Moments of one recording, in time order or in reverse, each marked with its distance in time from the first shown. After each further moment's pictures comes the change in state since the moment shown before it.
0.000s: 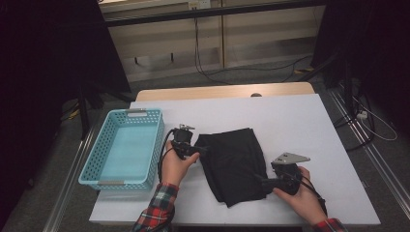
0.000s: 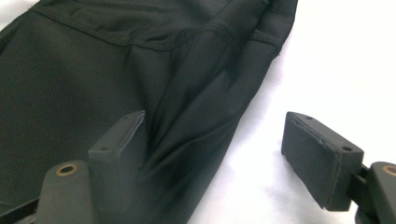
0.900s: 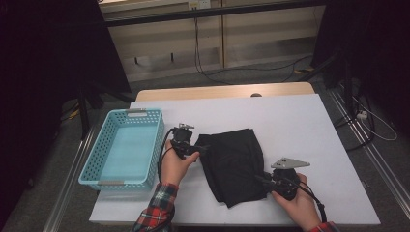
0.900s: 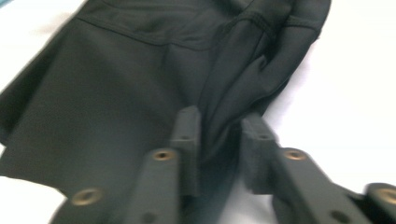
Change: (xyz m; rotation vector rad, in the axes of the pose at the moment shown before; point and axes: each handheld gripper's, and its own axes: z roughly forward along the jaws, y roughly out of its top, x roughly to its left) left arm -0.001 0.003 -0.003 -0.010 -0.011 -0.006; right arm 0.018 -0.005 -0.005 -0.005 0.073 0.073
